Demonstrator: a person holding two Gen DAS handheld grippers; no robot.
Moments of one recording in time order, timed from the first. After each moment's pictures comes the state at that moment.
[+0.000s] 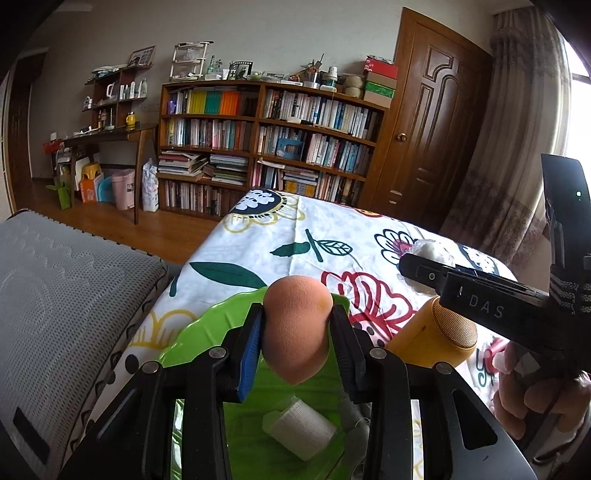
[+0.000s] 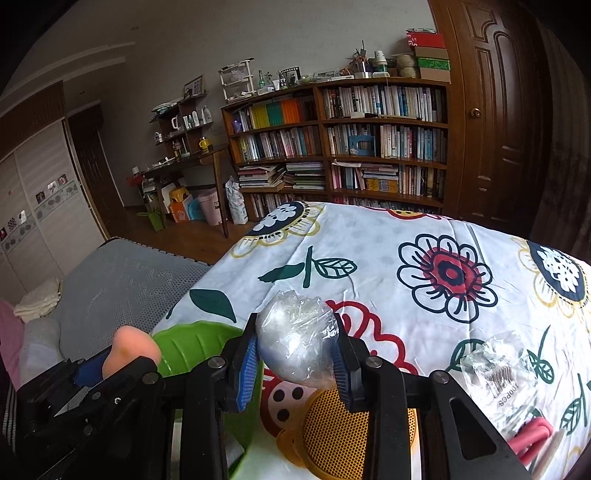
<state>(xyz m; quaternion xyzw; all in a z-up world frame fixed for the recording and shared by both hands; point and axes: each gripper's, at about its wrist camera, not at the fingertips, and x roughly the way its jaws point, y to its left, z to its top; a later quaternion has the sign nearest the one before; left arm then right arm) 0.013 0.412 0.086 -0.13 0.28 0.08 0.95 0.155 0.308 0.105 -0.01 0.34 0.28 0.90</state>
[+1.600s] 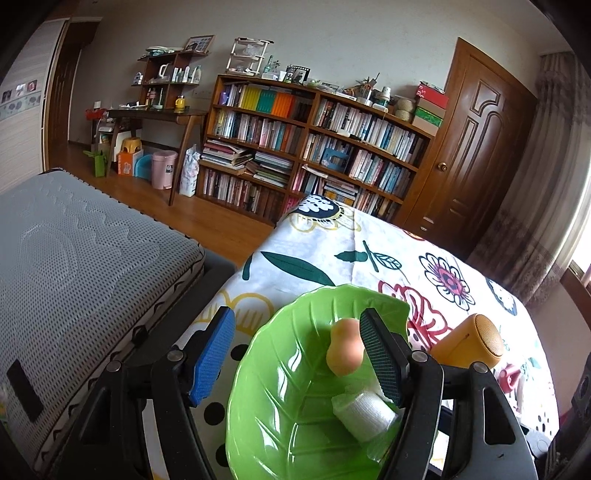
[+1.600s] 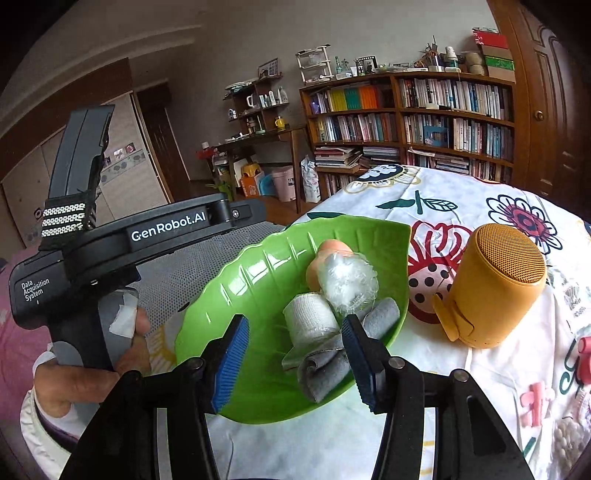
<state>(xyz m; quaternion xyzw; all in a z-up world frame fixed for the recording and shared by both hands) -0.032 0.461 0.075 -0.19 0.26 0.15 0.94 0.025 0.337 0.063 -0.04 0.34 0.42 0.84</state>
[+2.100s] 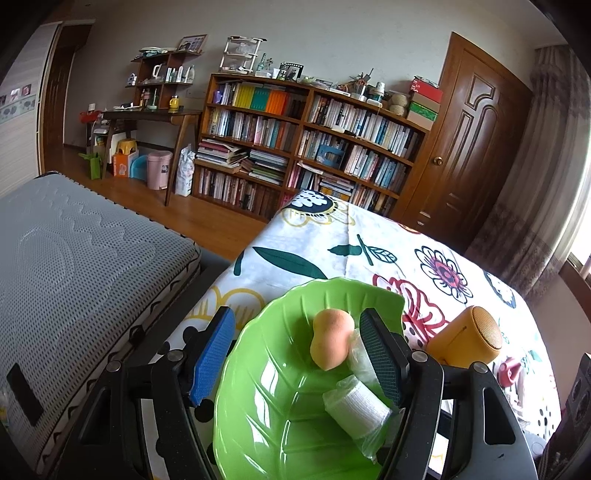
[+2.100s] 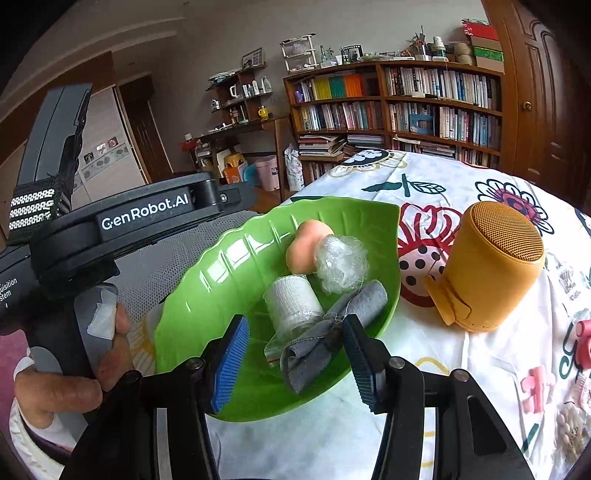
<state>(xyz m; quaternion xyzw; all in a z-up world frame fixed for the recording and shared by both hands) -0.028 0.455 0.071 -0.19 0.26 0.14 0.94 0.029 0.337 0.056 -0.04 0.35 0.38 0.85</state>
